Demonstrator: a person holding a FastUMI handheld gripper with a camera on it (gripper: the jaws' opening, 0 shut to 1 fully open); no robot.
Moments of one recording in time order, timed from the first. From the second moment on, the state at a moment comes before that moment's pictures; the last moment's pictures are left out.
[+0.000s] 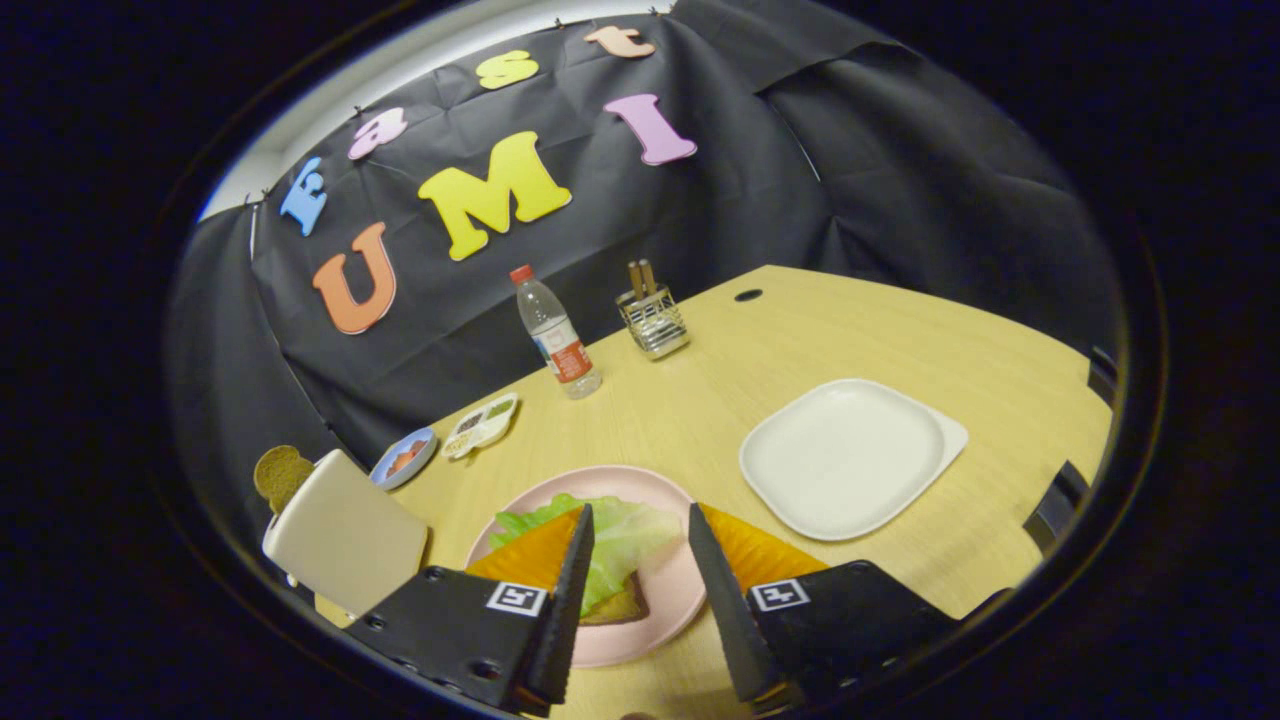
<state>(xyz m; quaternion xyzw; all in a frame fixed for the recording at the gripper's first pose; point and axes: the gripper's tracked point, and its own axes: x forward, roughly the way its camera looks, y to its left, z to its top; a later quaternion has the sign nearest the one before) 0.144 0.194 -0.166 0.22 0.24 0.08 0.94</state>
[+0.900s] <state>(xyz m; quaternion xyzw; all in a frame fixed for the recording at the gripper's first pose) 0.074 0.274 0.031 0.09 0.02 0.13 0.99</state>
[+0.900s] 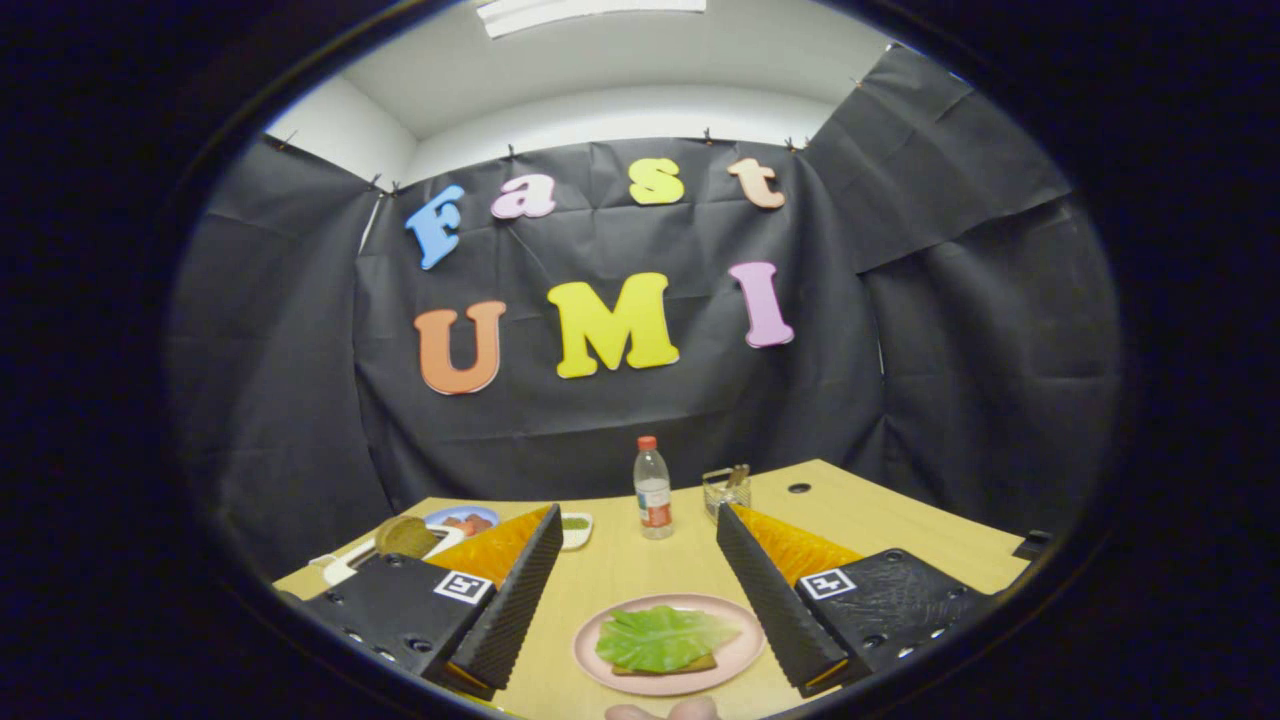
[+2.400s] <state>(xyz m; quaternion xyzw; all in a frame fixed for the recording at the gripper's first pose) 0.097 0.524 -0.054 0.04 0.19 0.17 0.97</state>
